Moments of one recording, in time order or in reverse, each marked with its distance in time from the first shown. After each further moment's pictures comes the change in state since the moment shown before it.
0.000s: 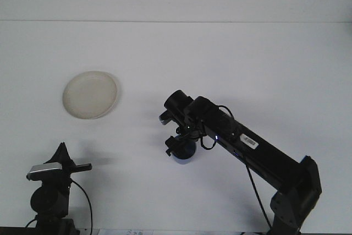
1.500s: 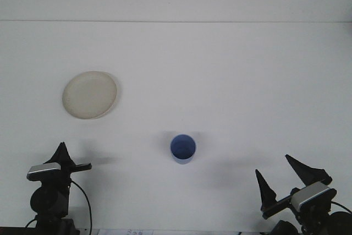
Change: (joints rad) left arm 0.000 0.000 0.000 0.008 0.000 -0.045; right arm -0.009 -1.680 -0.885 0.398 0.345 0.026
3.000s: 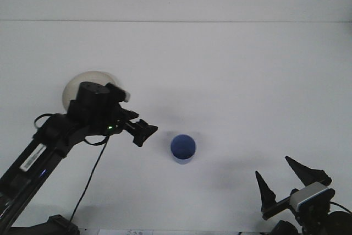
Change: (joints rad) left arm -0.462 1.321 1.321 -0.753 0.655 -0.037; right arm 0.000 0.000 0.000 -0.030 0.000 -0.001
